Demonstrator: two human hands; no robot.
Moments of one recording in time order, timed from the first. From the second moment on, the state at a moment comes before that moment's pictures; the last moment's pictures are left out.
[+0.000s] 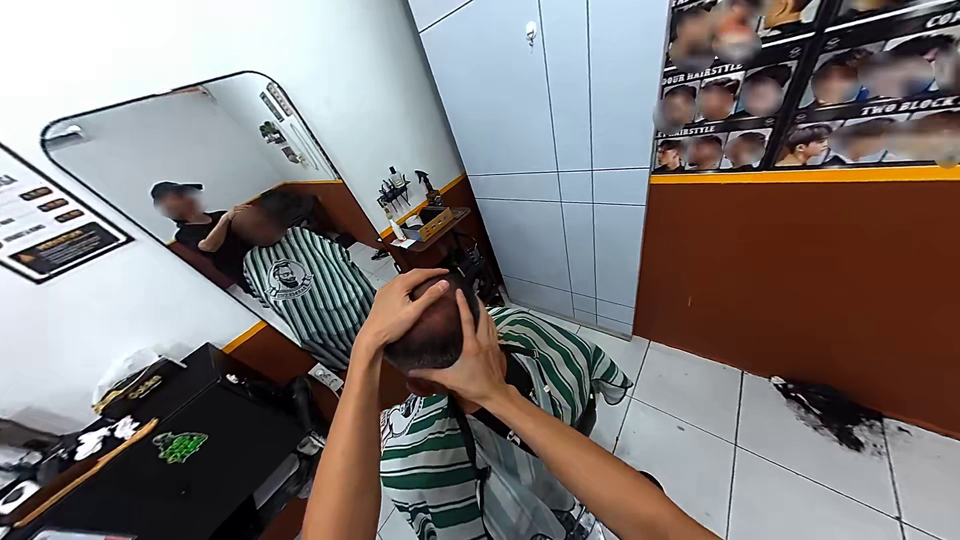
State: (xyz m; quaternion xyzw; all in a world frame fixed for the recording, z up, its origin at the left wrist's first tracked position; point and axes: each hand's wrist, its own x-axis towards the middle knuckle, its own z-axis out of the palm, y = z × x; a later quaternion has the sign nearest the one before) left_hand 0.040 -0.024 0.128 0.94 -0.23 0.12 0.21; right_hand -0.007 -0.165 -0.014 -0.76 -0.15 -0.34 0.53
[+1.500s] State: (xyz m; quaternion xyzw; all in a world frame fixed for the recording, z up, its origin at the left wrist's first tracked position) left_hand 0.024 -0.030 0.129 0.94 -0.21 0.13 0.22; right_hand 0.004 -0.165 -0.014 -0.73 -0.21 -0.36 0.54
